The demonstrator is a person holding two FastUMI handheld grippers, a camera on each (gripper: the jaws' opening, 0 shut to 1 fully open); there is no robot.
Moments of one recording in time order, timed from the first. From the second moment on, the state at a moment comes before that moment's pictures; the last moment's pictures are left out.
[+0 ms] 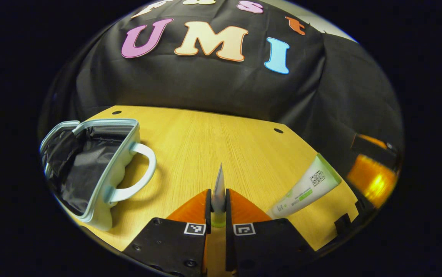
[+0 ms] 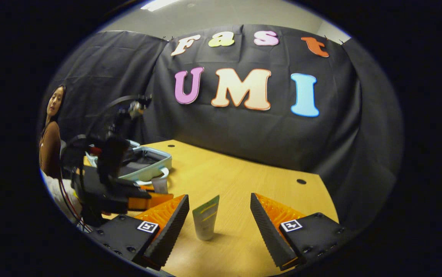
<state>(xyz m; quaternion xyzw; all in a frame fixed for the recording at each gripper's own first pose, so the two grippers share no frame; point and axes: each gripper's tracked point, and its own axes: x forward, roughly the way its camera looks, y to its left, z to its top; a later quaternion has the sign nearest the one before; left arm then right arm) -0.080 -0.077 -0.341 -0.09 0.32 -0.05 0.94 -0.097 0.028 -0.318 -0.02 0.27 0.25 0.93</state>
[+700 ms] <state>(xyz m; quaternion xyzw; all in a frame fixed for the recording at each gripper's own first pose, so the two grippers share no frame) -0.129 0.018 -0.245 -0.07 0.31 0.06 0.95 -0.116 0.056 -0.428 0.02 0.40 0.26 0.88</state>
